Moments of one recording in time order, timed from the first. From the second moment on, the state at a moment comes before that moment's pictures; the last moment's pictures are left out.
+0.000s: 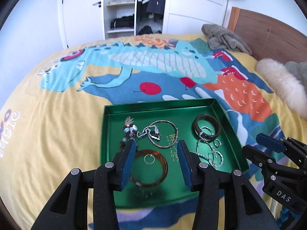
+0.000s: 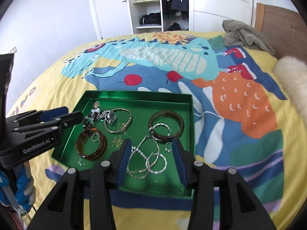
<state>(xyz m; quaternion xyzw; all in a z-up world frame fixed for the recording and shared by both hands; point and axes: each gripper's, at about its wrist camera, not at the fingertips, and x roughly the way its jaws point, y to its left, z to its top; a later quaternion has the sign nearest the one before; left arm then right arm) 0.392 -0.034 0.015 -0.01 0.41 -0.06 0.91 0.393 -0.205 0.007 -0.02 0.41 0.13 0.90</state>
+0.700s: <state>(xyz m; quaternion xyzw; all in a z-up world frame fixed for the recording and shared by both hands) 0.121 0.015 0.092 0.00 0.27 0.01 0.96 0.142 -0.160 0.079 -0.03 0.31 0.17 0.93</state>
